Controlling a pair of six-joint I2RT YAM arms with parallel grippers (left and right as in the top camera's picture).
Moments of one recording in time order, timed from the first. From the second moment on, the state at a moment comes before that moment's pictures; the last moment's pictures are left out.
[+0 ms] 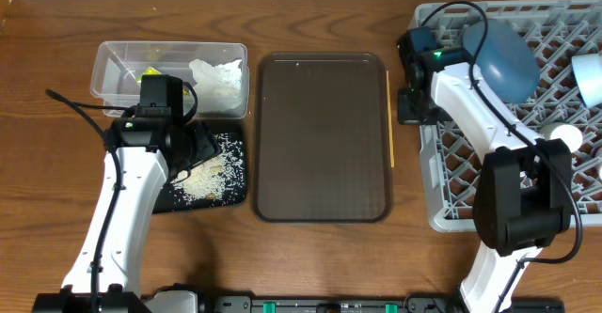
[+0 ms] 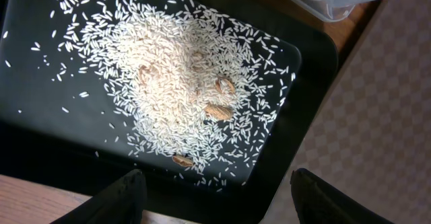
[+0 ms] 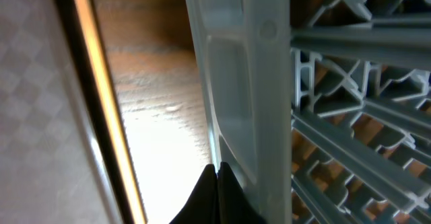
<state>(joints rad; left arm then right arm) 0.01 1.39 1.07 -0.98 0.02 -0.51 0.23 1.99 1.54 -1.02 0.22 0.32</state>
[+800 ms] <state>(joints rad) 0.01 1.39 1.07 -0.98 0.02 -0.51 0.34 2.08 1.54 -0.94 0.20 0.33</state>
